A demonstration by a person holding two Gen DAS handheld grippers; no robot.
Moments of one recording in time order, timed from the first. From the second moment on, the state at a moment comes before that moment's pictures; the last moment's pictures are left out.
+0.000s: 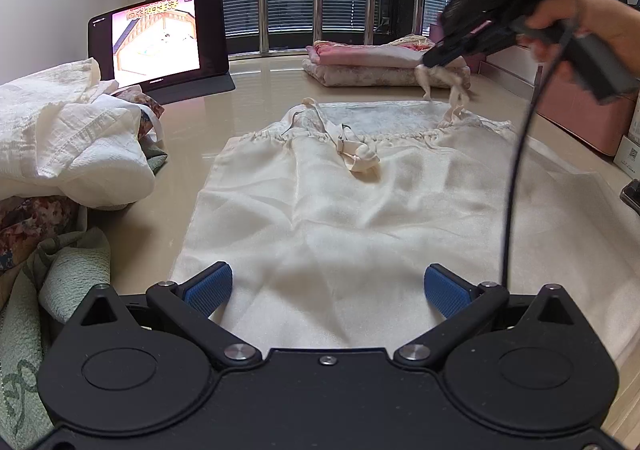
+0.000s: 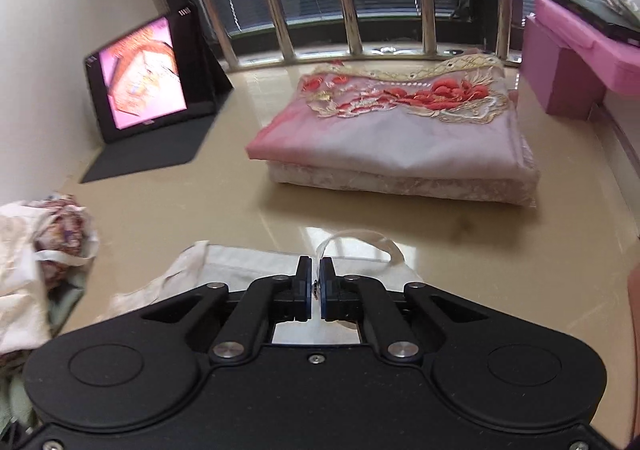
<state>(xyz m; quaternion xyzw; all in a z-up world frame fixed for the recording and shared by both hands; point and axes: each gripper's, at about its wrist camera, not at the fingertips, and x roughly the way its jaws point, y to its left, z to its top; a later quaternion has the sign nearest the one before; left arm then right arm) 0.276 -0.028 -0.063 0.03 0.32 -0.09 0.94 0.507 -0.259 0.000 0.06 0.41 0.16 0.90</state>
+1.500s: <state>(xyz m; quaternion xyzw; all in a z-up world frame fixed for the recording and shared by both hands) 0.274 -0.025 -0.063 0.03 0.32 -0.08 0.94 0.432 -0.313 -0.012 0.12 0.35 0.22 0.90</state>
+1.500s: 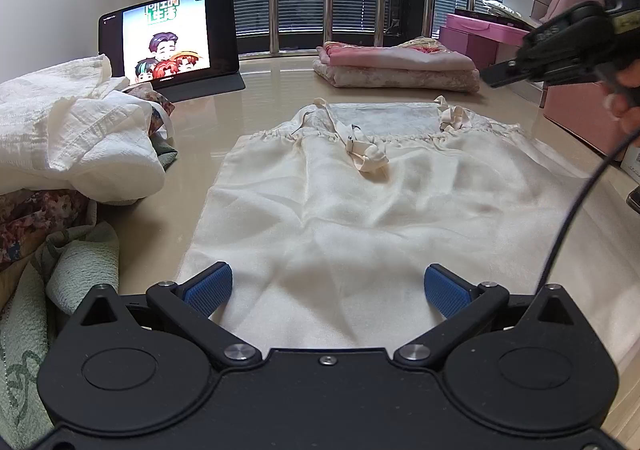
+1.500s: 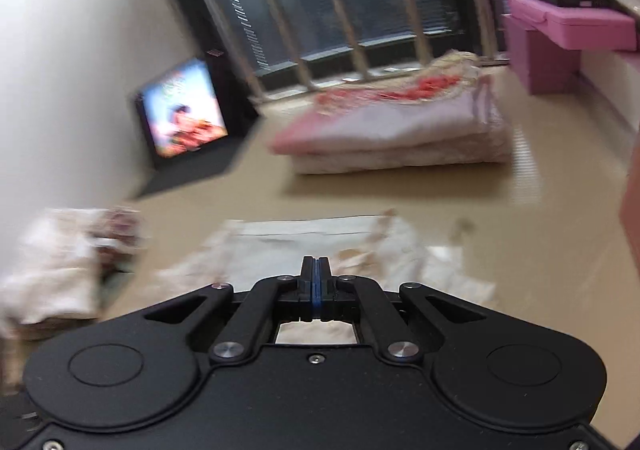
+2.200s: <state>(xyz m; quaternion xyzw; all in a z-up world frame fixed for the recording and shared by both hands) 0.274 -0.025 -0.064 0.03 0.32 -0.08 0.94 0.471 -0.265 -0.028 -0.06 0.38 0.19 0.90</state>
